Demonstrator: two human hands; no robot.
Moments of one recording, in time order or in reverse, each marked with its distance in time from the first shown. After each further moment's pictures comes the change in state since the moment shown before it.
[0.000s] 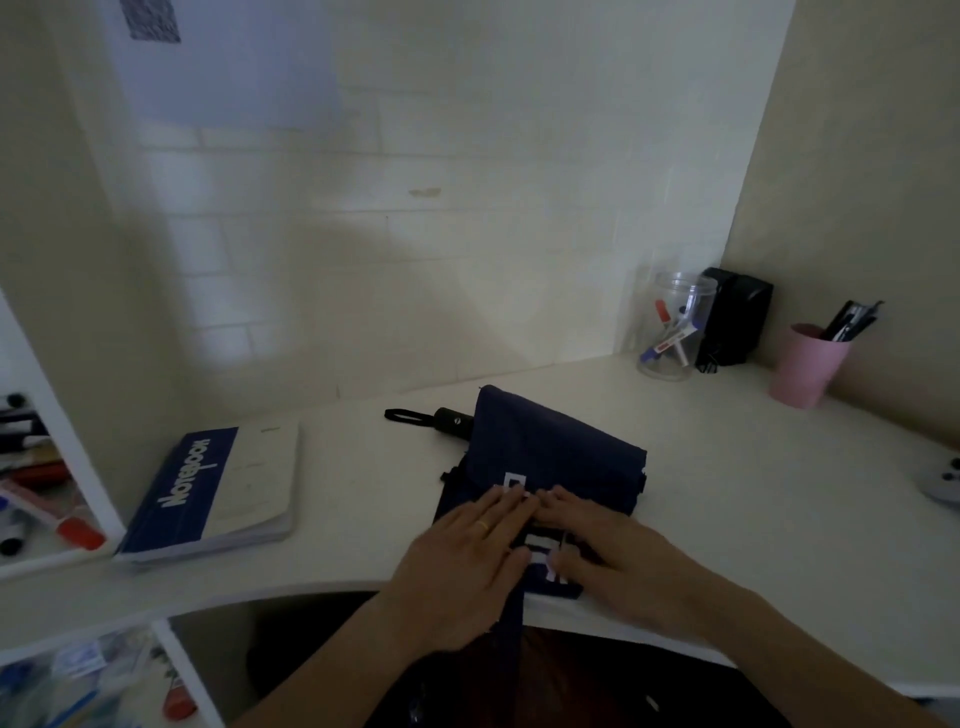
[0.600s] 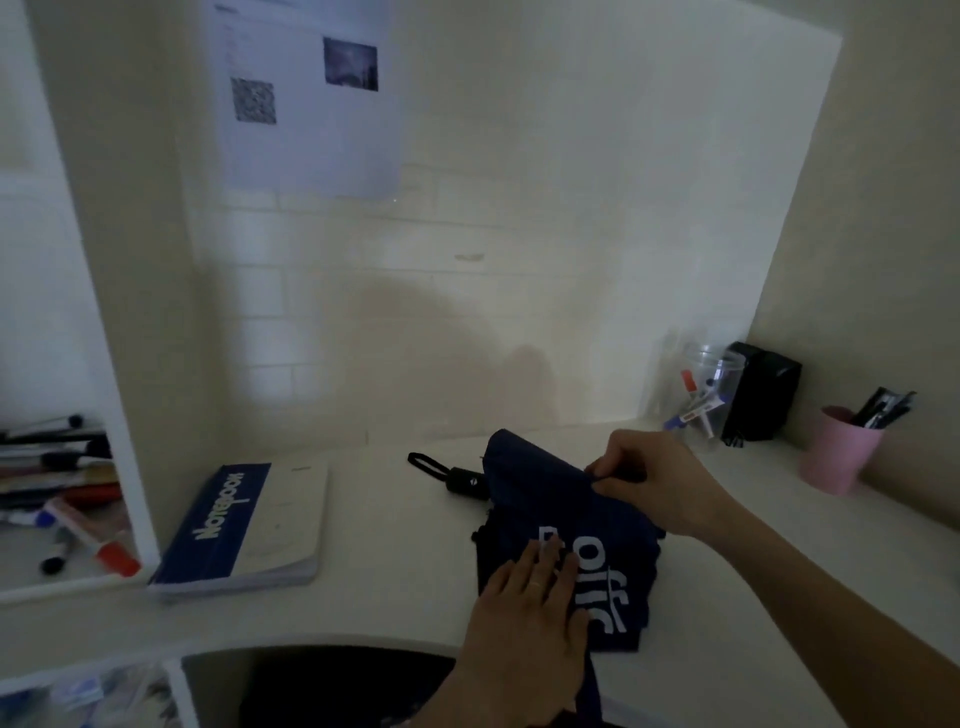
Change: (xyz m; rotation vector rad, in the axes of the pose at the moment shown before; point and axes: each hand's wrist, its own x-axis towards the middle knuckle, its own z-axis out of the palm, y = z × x) left_hand 0.027 0.039 0.018 0.045 0.188 -0.160; right_hand 0.073 0.010 -0.099 0.137 0.347 0.067
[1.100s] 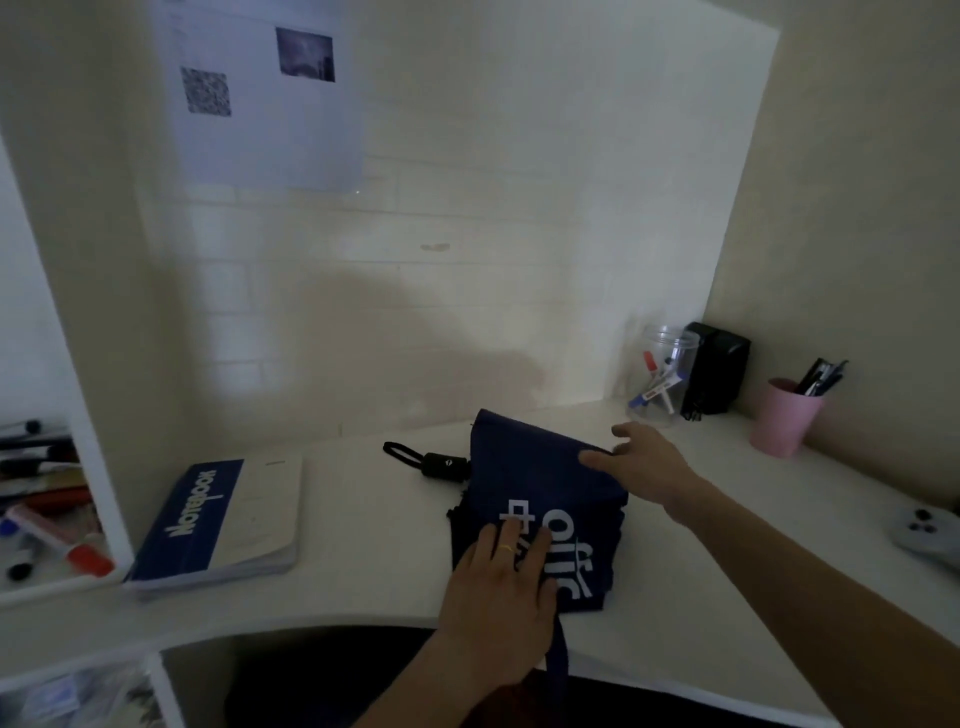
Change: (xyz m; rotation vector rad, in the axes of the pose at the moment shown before) left_hand -0.008 0.001 -0.015 0.025 -0.007 -0.010; right_hand -0.009 0.016 0.001 0.078 0.051 0.527
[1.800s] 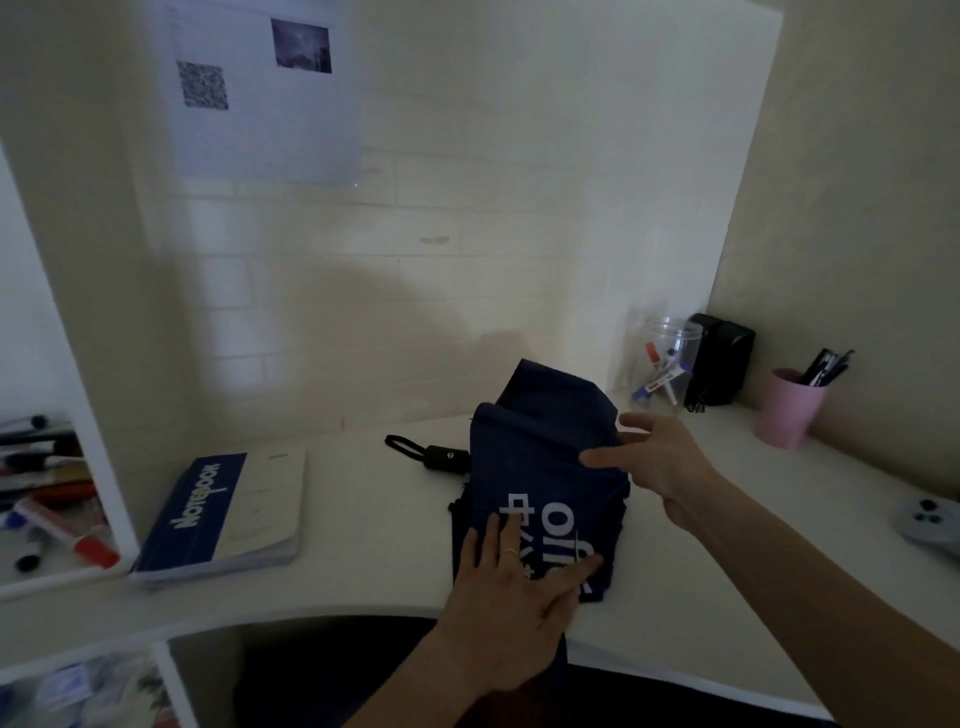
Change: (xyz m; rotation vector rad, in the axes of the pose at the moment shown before) left_hand -0.008 0.006 -0.005 -0.032 -0.110 0.105; right_hand -0.027 -0.008 -0.006 0.611 -0.025 0.078
